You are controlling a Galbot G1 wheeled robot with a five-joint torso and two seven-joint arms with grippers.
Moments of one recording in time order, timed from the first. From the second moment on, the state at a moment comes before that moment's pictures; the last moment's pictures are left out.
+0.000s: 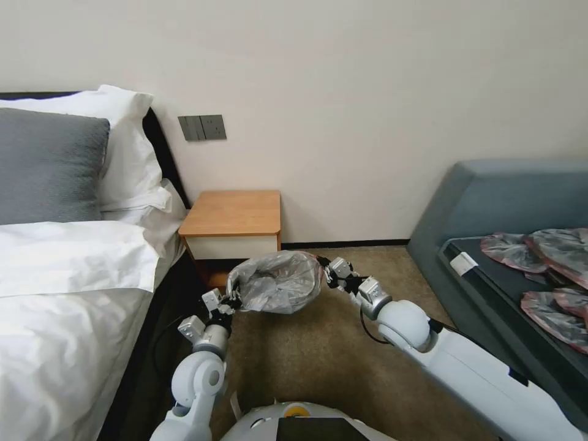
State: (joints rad) left arm 1.55 -1.49 -0.49 -2.20 -0.70 0.29 -0.23; right arm -0.97 0.72 -0.05 2.10 0.39 -0.30 0.11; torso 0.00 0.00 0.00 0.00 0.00
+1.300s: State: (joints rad) left arm 1.54 -1.51 -0.48 -2.29 -0.97 0.40 -0.26; right arm -0.96 0.80 -0.07 1.82 -0.09 -0.12 0.10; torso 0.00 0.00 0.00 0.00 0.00
